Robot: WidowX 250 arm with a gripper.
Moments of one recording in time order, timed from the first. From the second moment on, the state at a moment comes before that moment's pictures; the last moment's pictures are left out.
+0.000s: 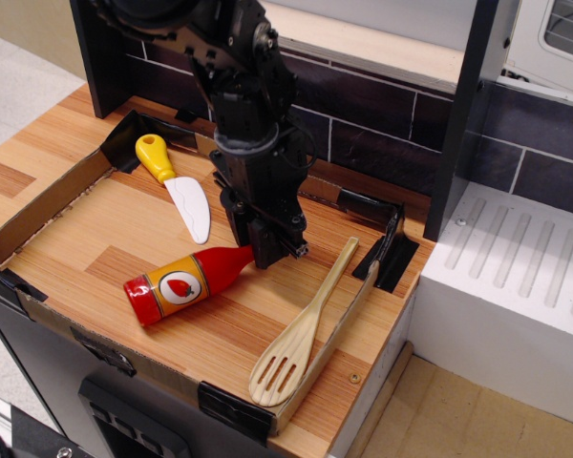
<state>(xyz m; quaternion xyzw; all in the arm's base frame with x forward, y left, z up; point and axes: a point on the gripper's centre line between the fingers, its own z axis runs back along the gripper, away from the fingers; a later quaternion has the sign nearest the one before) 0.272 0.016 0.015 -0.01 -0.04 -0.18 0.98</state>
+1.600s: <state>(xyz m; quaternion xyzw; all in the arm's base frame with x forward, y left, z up) 0.314 0.011 0.120 -0.09 -0.53 -0.16 0.83</state>
